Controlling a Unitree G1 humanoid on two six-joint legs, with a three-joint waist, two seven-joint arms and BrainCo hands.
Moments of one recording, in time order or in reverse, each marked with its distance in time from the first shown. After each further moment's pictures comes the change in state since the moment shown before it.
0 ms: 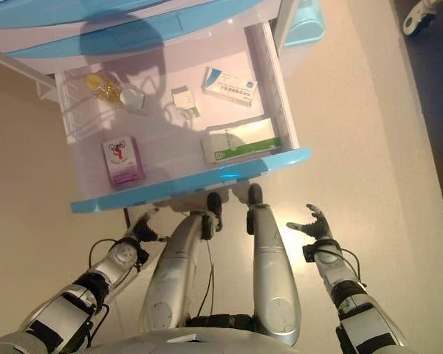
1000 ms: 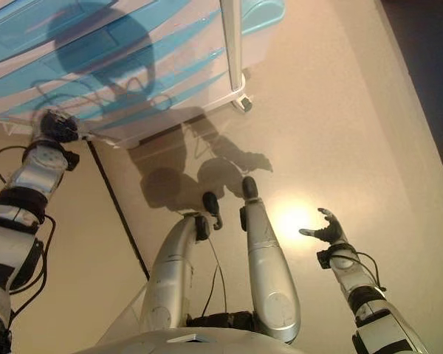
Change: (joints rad) left arm -0.495 0.341 0.088 0.093 -0.188 0.193 0.100; right arm 0.042 -0.093 0.079 -0.032 -0.011 -0.006 0.014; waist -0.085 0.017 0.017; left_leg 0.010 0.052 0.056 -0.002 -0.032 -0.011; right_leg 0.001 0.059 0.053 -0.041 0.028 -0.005
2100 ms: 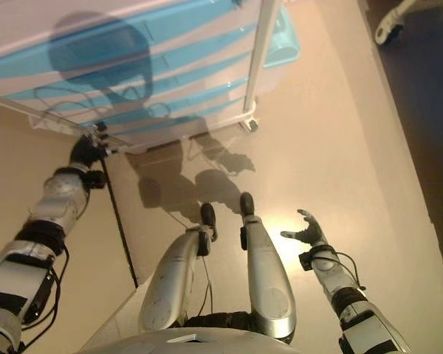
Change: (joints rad) left arm 0.393 -0.158 0.194 -0.314 -0.472 -0.224 -0.333; right arm 0.003 0.099 -0.025 -0.013 -0.036 -0.004 0.013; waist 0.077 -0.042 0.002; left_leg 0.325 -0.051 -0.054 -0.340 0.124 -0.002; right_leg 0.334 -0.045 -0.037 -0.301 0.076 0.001
